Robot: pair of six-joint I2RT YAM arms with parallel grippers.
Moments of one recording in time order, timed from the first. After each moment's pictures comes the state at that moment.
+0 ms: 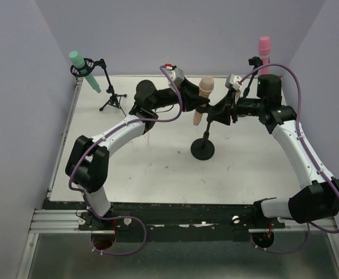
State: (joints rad) left arm -0.57 1.73 1.32 0.81 0.87 -0.36; right arm 0.19 1.34 1.30 -0.49 -1.01 -0.48
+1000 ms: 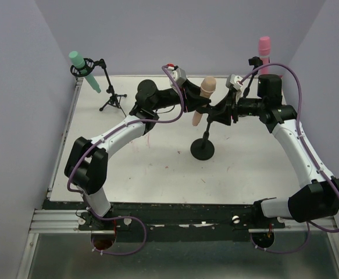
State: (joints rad) left arm -0.59 1.71 1.33 0.75 0.84 -0.32; right arm 0.19 1.35 1.31 -0.51 -1.03 -0.50
